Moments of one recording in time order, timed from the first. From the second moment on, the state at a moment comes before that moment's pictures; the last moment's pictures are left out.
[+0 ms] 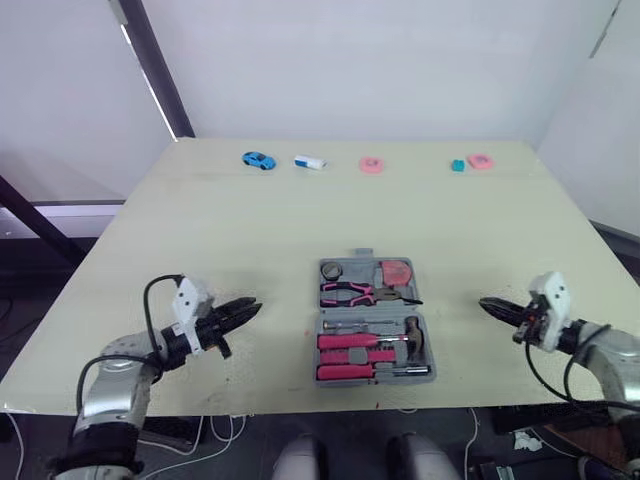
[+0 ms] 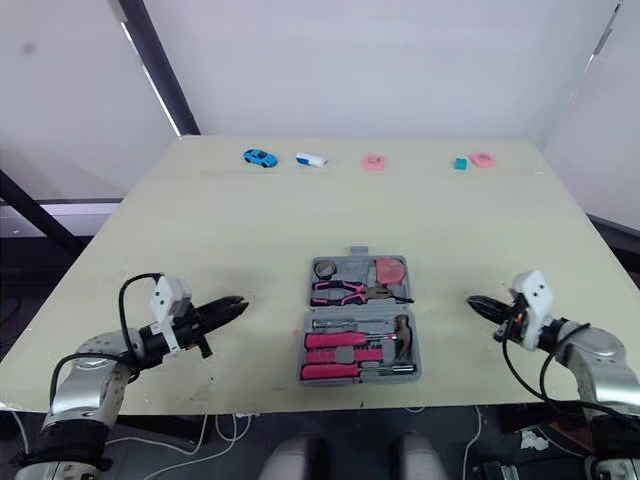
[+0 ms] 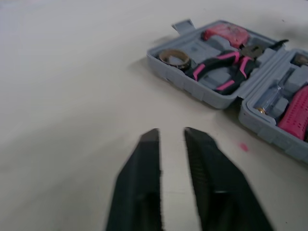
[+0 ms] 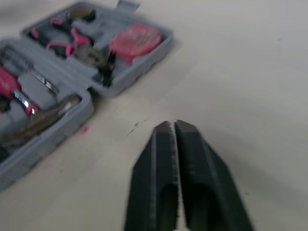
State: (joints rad) left arm -0.17 0.63 0.17 0.35 -0.35 0.04 -1.09; right arm -0.23 -0.63 -0.09 0.33 0.32 0.14 1.03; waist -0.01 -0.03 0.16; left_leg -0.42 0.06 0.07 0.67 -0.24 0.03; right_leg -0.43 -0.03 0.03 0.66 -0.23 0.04
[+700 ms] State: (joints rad) left arm -0.44 0.56 -0.05 0.67 -0.19 -0.04 -1.23; right arm -0.48 -0.51 0.15 0.61 0.11 0.01 1.11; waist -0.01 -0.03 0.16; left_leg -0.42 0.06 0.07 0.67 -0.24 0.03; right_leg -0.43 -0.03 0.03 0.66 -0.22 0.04
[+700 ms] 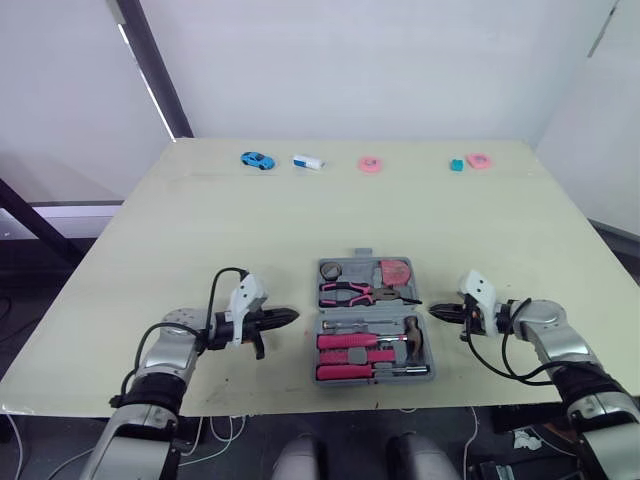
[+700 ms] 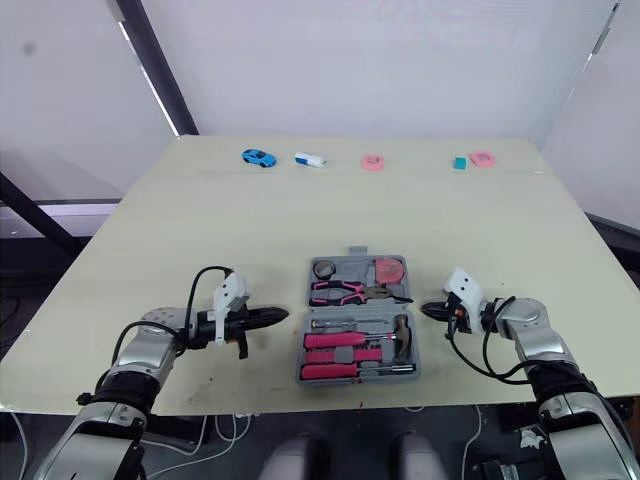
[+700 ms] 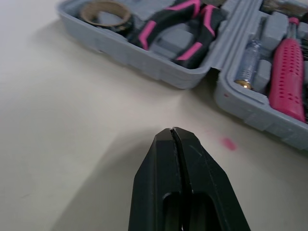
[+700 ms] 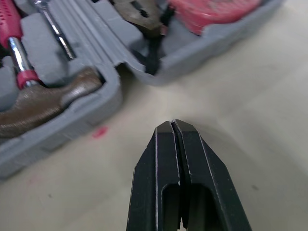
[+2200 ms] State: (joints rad) left arm -0.49 0.44 -0.09 0.74 -0.12 -0.07 -1.29; right arm -0.47 -0.48 0.16 0.57 0.08 0.05 1.20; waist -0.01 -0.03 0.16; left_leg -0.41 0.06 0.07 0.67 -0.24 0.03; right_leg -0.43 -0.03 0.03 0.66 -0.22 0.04
